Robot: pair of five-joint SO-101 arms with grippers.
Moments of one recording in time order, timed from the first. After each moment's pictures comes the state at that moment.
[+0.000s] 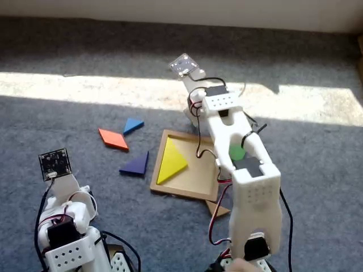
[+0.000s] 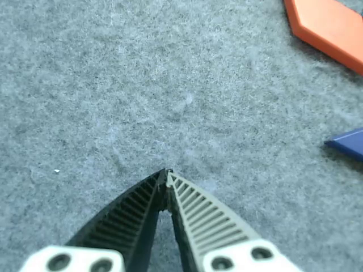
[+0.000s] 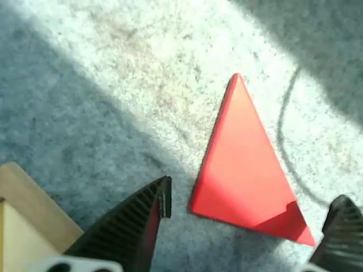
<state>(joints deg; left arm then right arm) -28.7 -102.4 95.8 72.8 2.0 -19.9 35.1 -13.9 51.0 29.2</state>
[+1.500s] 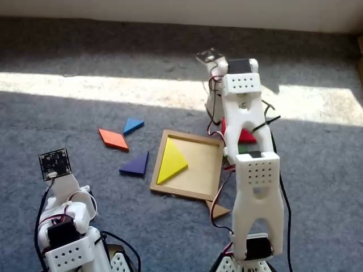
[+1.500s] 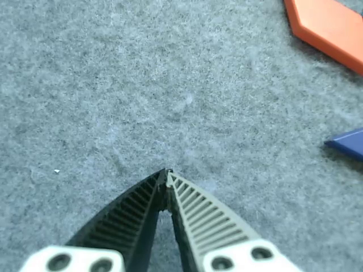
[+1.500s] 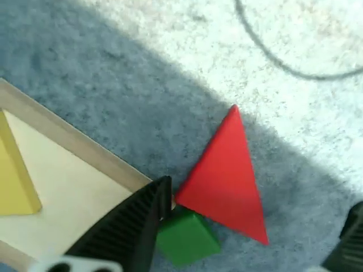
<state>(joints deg) -28.7 -102.4 95.8 72.8 2.0 -12.4 49.7 -53.7 98.8 27.6</state>
